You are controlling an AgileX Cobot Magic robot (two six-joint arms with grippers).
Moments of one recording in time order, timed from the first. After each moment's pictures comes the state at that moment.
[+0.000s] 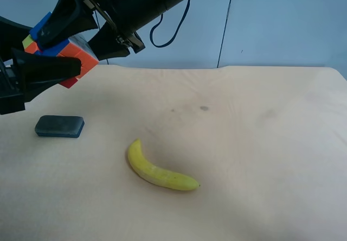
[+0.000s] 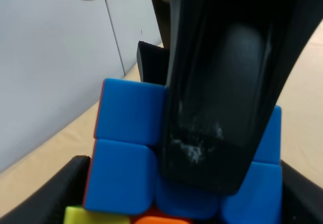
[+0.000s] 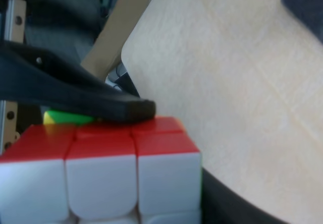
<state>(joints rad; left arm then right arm) -0.17 0.89 -0.53 -1.42 0.53 1.79 0.65 1.93 -1.68 1.15 1.11 -0.55</state>
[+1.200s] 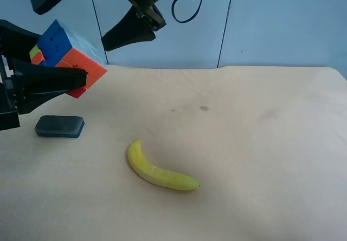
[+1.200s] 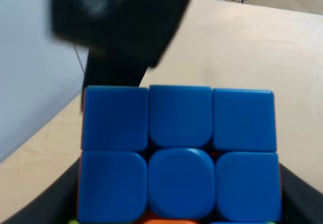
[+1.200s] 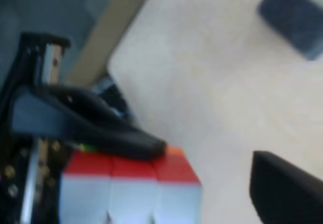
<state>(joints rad) -0.18 0.89 -0.53 -1.40 0.62 1.81 0.64 1.79 -1.68 0.91 1.07 -0.35</state>
